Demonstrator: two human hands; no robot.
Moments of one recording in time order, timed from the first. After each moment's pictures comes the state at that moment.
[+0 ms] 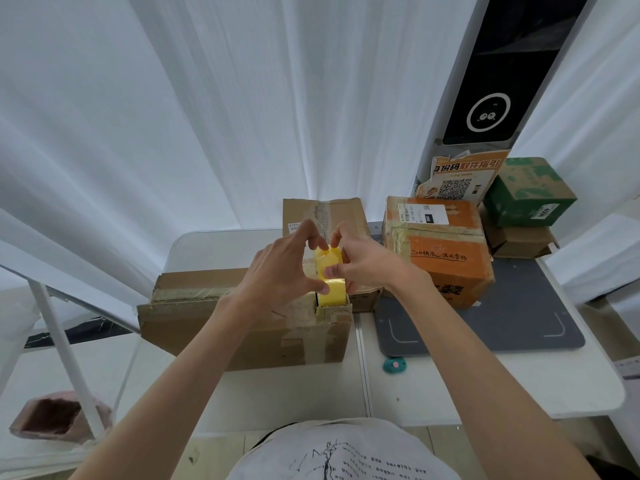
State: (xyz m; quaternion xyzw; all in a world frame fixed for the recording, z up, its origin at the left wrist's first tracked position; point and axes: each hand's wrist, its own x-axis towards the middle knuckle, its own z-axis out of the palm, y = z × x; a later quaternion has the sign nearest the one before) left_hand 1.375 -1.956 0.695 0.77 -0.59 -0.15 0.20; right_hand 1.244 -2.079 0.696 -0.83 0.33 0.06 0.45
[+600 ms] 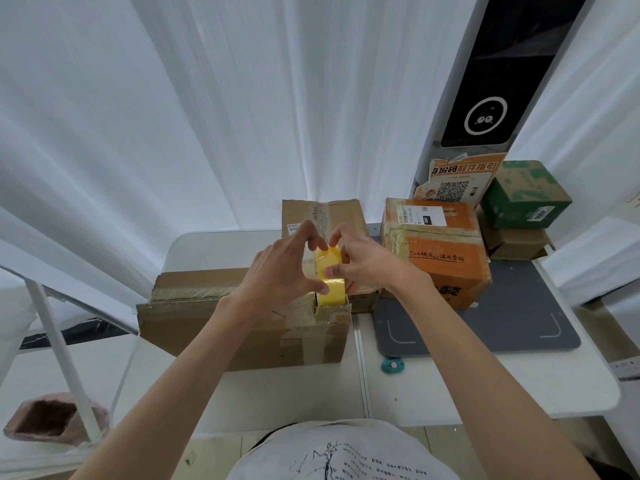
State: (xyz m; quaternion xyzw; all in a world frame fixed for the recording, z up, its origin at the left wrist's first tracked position) left_hand 1.374 -1.954 0.694 0.76 -0.59 -0.15 0.21; right_hand 1.242 -2.079 0.693 -0.84 0.33 0.05 0.42
